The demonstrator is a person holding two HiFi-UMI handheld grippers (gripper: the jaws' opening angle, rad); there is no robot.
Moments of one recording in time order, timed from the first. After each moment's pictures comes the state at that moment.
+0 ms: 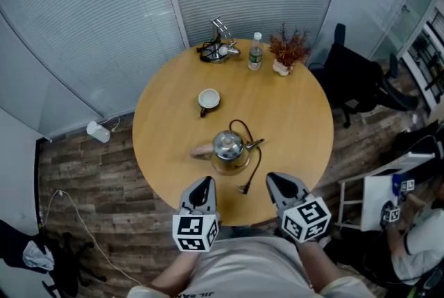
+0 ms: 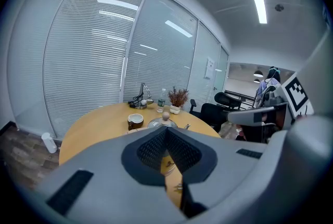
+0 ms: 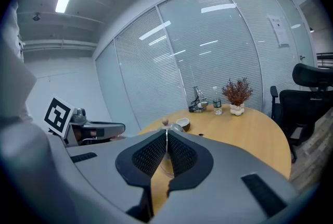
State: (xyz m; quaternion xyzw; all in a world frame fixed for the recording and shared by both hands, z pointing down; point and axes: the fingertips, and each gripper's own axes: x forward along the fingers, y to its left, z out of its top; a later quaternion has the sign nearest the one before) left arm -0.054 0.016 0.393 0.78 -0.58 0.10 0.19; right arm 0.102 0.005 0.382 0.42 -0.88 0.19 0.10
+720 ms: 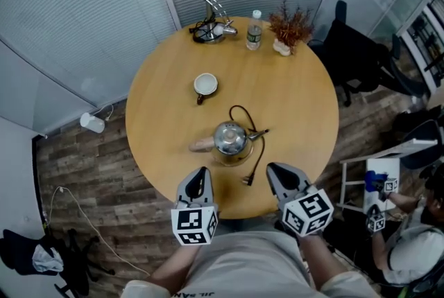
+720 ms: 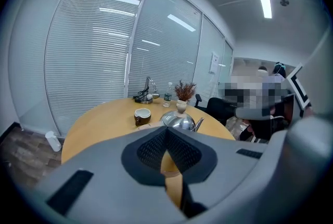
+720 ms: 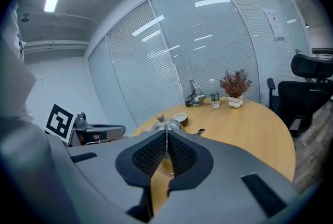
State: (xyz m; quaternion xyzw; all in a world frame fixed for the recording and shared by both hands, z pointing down) left arm -0.080 -0.008 0.423 0.77 -0.59 0.13 0.21; right arm 0.086 -0.014 0.400 0.43 -0.87 0.23 0.11
